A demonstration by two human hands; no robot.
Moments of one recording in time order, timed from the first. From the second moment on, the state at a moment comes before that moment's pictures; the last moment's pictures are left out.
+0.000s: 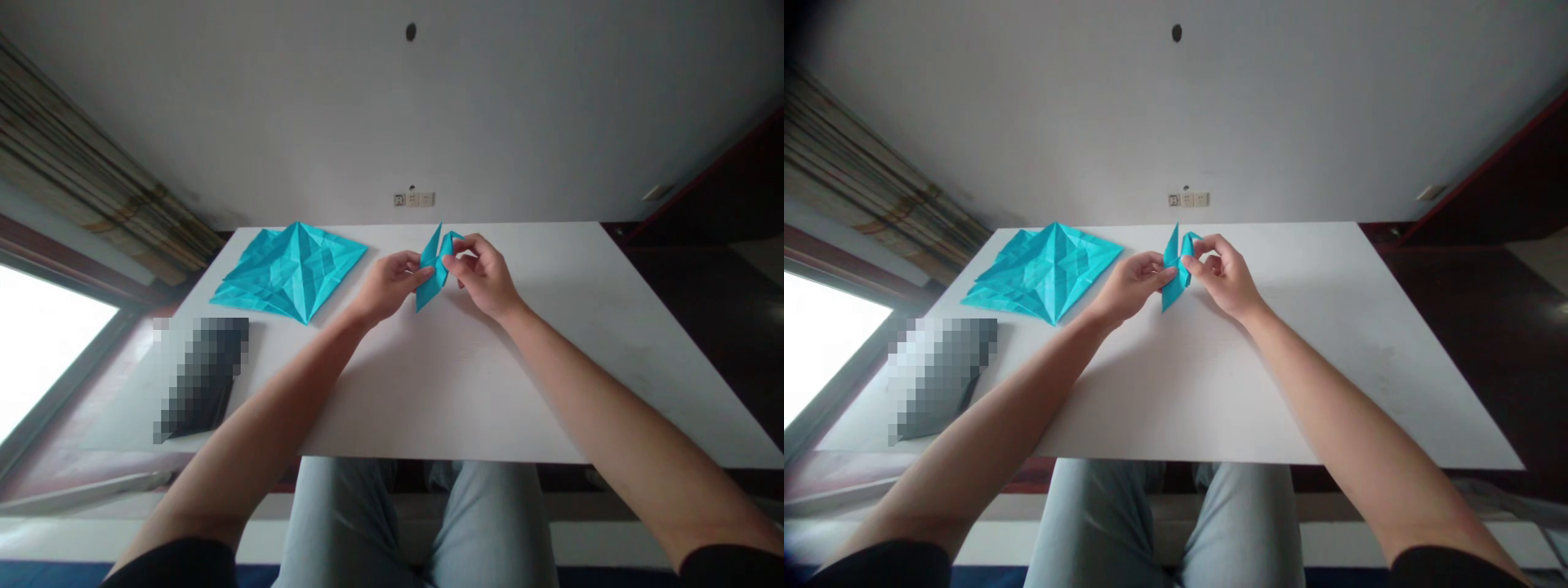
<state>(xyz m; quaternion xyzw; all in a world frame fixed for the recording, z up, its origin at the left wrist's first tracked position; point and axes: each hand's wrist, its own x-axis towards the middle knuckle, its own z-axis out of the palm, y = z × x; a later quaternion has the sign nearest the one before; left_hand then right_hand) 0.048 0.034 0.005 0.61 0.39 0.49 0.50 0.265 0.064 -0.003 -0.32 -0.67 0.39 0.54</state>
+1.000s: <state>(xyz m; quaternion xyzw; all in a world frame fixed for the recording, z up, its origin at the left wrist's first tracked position) 0.046 0.032 0.006 0.62 0.52 0.46 0.38 0.296 0.098 -0.010 -0.43 -0.64 0.24 0.59</state>
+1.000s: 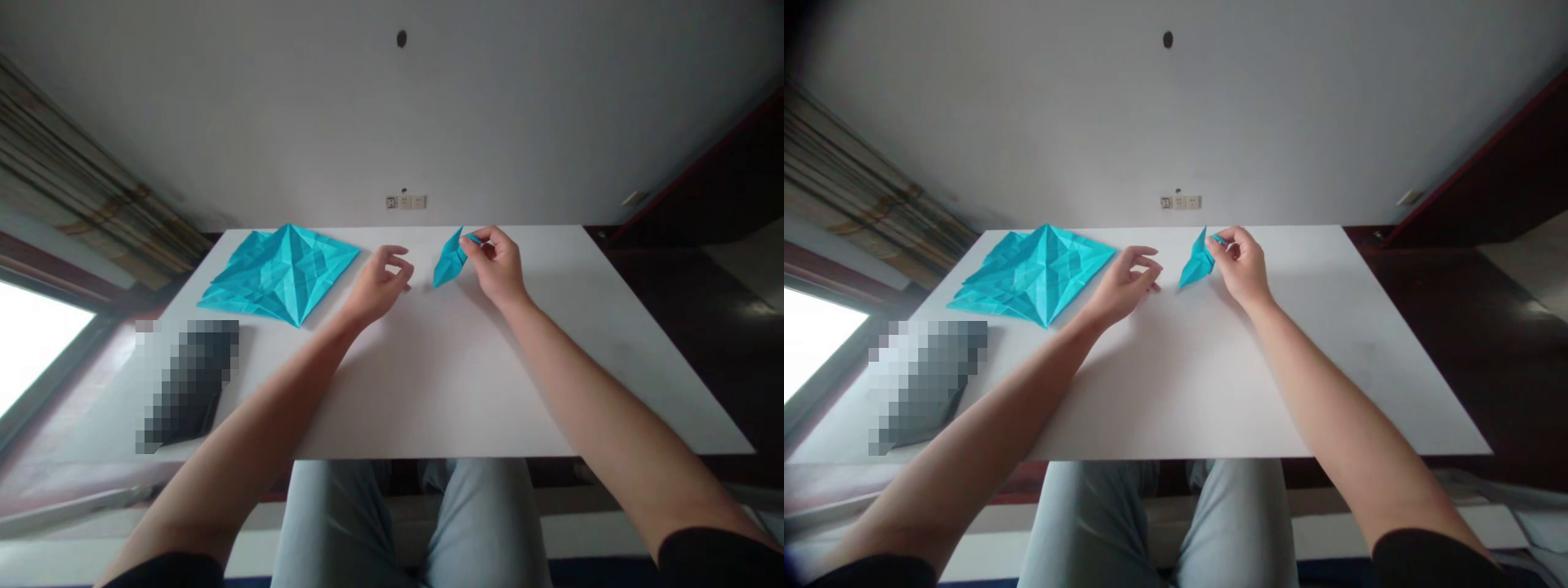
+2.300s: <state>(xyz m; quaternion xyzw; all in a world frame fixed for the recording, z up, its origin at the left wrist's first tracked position) -0.027 0.018 0.033 0.62 0.76 0.19 0.02 0.287 0.068 -0.009 -0.34 -0.85 0.26 0.31</state>
